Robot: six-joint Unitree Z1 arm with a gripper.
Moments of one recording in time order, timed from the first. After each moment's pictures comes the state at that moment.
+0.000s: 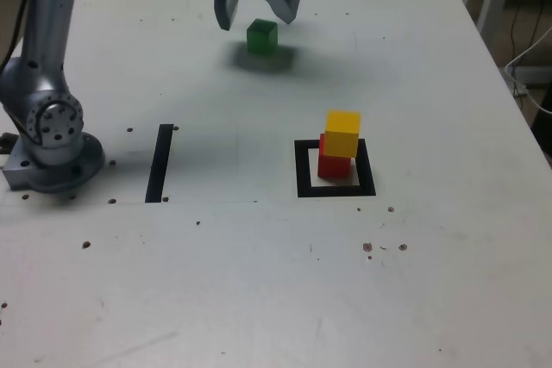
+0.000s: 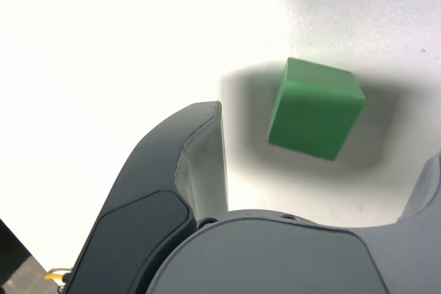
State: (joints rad) arm 0.73 2.05 -1.57 1.19 0.22 0.89
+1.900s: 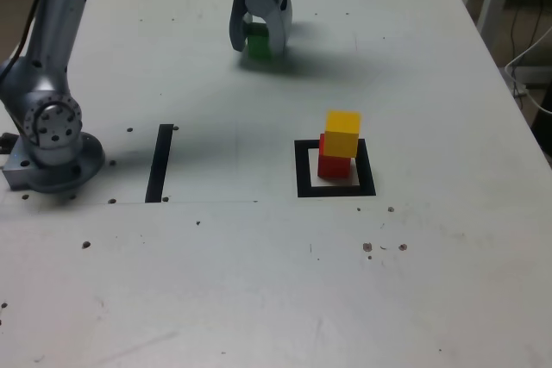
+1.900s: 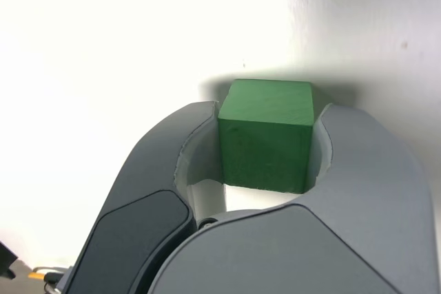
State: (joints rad) arm 0.67 2.14 -1.59 1.20 0.19 0.83
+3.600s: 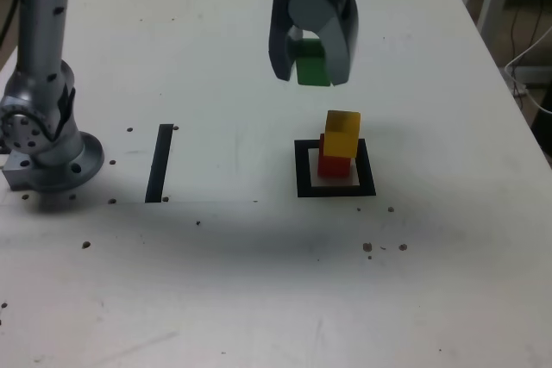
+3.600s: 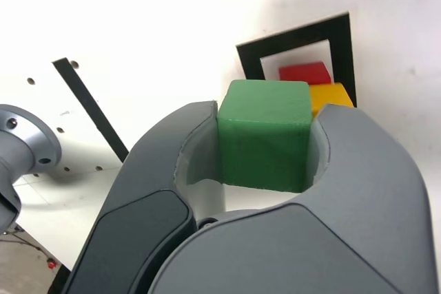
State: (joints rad) arm 0.02 1.95 -1.78 1.52 0.04 0.27
